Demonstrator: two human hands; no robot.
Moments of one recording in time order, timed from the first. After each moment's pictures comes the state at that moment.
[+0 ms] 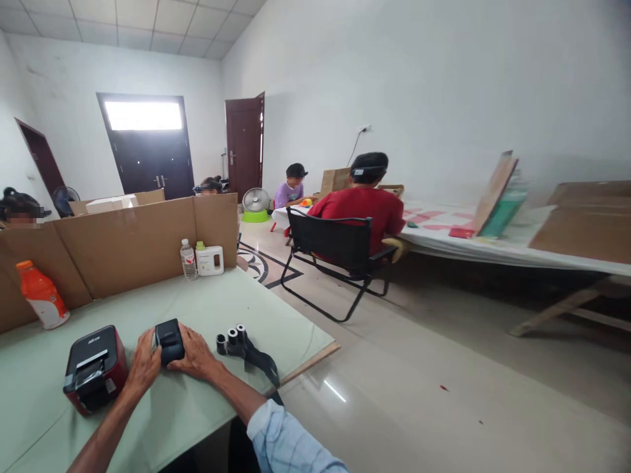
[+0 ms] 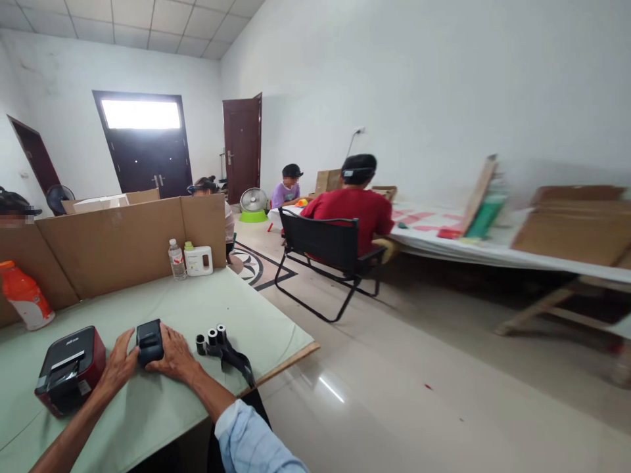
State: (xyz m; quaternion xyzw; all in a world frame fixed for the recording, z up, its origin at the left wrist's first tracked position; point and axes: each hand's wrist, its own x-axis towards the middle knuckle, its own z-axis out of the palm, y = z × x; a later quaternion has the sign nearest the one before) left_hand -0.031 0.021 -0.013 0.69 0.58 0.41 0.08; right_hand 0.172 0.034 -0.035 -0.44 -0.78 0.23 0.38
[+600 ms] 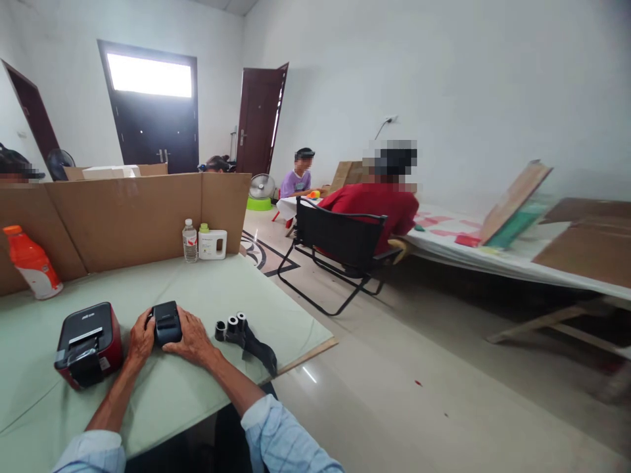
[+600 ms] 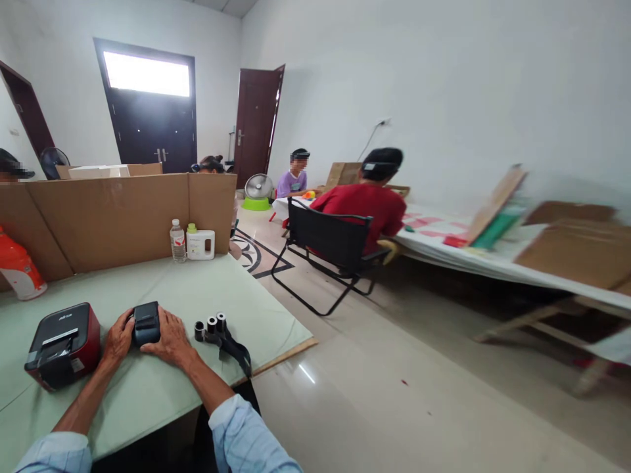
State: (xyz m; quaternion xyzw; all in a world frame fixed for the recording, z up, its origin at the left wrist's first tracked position) left_hand -0.027 0.051 -0.048 0.59 0.61 0.50 0.18; right_hand 0.175 0.032 -0.046 -0.46 -0.79 0.22 0.35
